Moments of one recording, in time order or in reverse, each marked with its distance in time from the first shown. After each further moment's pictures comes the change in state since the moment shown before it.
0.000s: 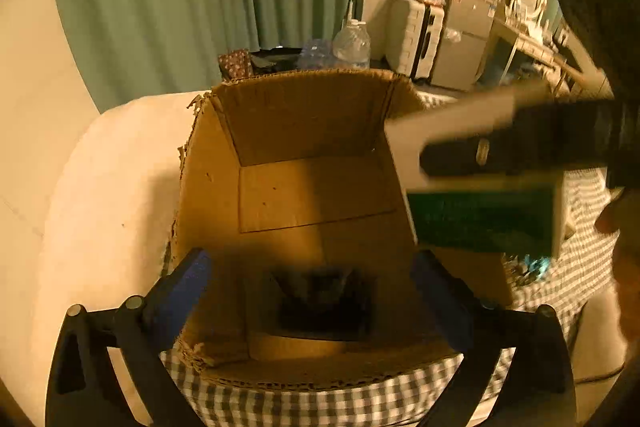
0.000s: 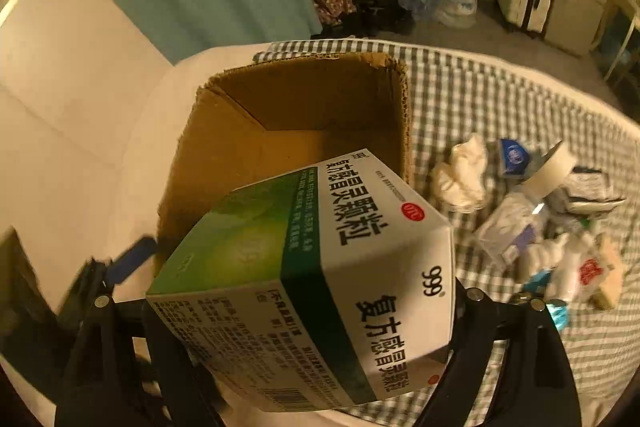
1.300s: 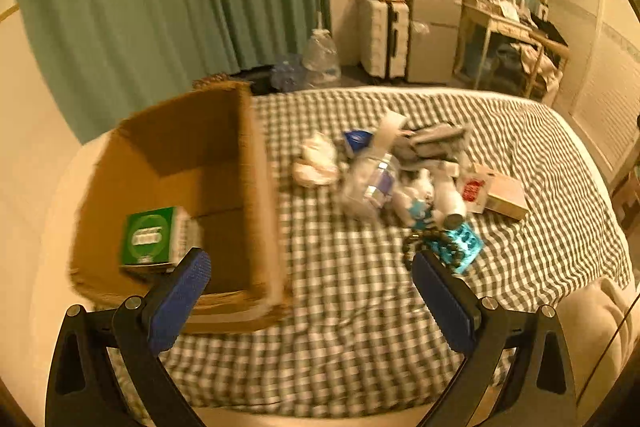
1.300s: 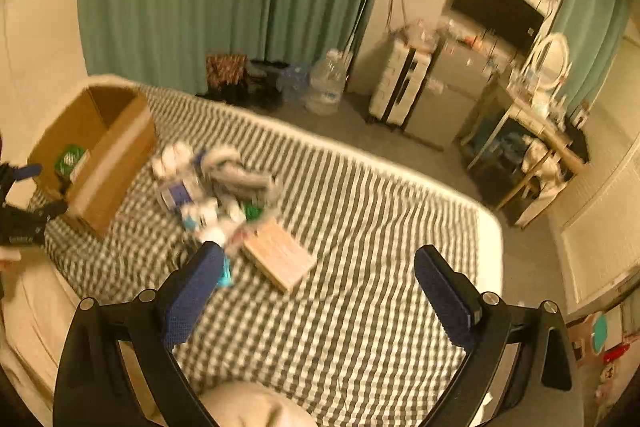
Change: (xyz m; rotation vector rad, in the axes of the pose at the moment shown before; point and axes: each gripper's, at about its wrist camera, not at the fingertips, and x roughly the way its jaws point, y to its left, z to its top) left arm -0.030 -0.203 -0.018 0.090 -0.040 0.027; right arm -0.265 -0.283 -0.138 -0.263 -0.299 -0.452
